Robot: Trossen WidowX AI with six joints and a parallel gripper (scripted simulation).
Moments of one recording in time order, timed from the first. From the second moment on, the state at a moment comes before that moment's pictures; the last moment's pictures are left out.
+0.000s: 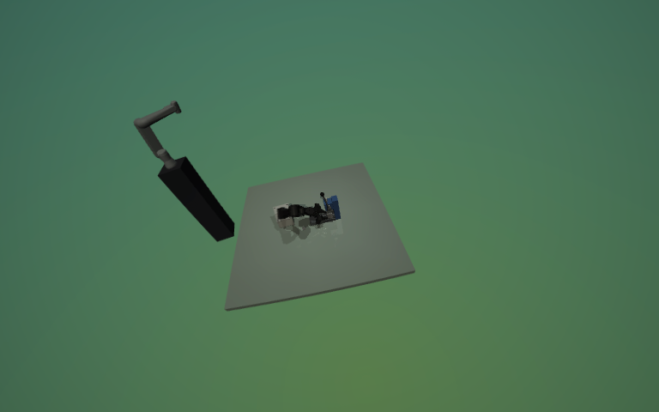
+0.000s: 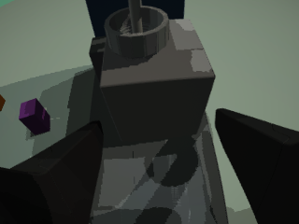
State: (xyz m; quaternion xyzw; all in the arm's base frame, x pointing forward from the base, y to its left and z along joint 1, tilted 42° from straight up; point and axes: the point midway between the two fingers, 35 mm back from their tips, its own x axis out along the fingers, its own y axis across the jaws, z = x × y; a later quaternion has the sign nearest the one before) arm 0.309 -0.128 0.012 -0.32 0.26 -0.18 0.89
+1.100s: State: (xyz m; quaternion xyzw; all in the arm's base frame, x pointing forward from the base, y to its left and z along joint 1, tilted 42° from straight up) arm 0.285 -0.118 0.014 -0.31 0.31 -0.20 0.88
